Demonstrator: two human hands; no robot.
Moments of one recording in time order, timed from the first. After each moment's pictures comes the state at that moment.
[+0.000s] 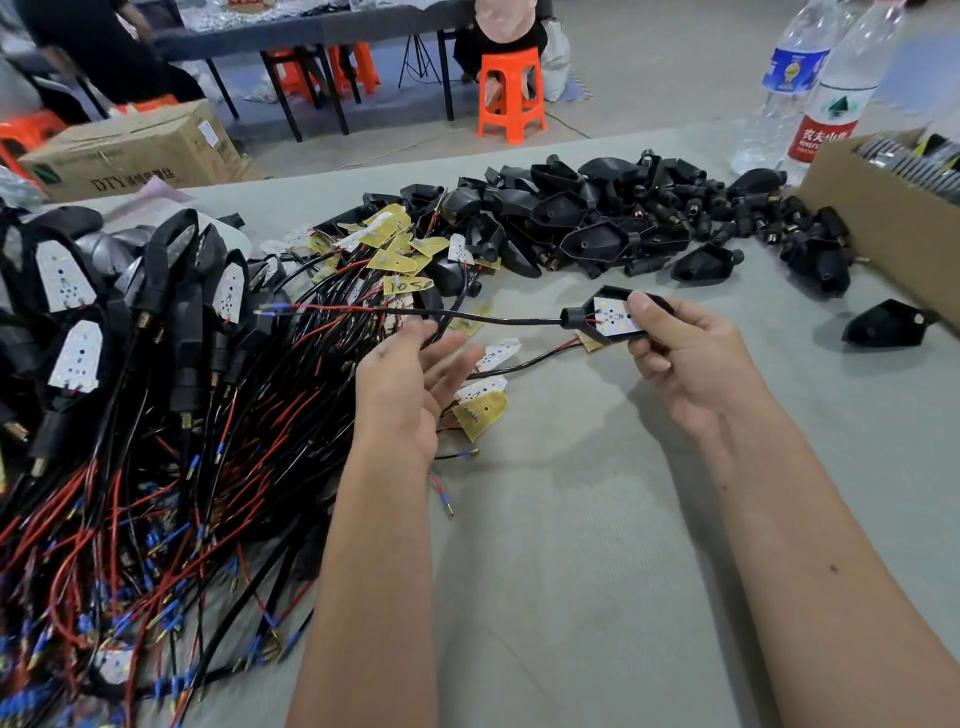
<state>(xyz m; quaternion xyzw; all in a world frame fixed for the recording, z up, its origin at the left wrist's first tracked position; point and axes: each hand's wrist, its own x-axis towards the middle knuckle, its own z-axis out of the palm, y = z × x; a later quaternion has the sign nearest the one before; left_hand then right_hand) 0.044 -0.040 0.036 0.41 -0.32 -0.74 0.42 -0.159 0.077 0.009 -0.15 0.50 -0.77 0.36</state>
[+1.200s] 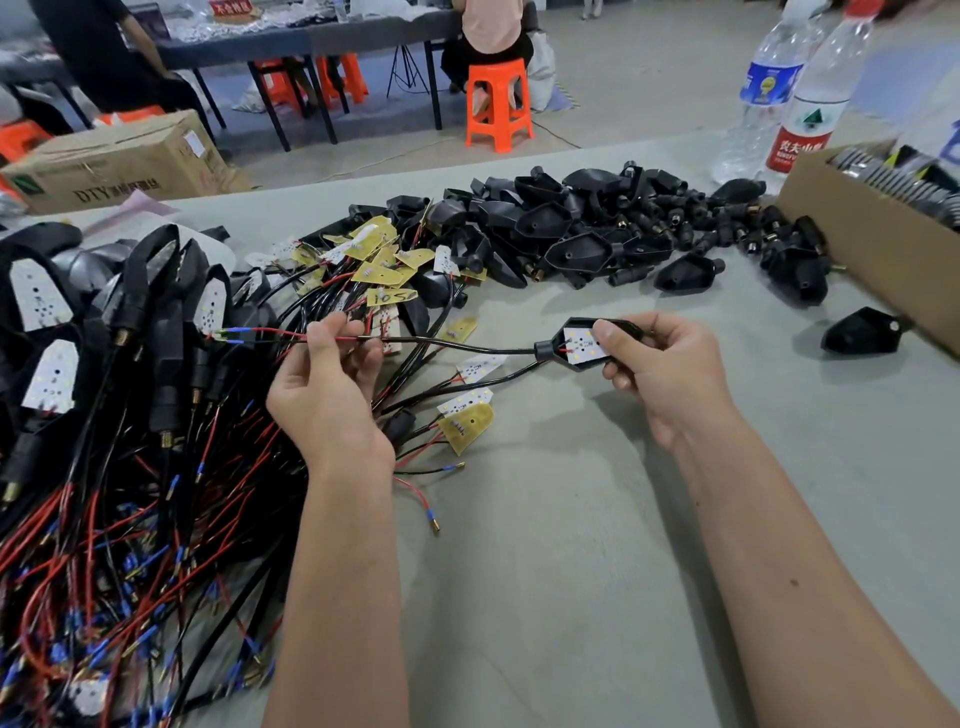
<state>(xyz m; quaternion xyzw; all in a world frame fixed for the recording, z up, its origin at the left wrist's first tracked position) 0.058 -0.055 0.029 0.39 -0.31 -0.59 0.63 -0.157 0.072 0.000 -0.19 0.60 -0.73 0.27</state>
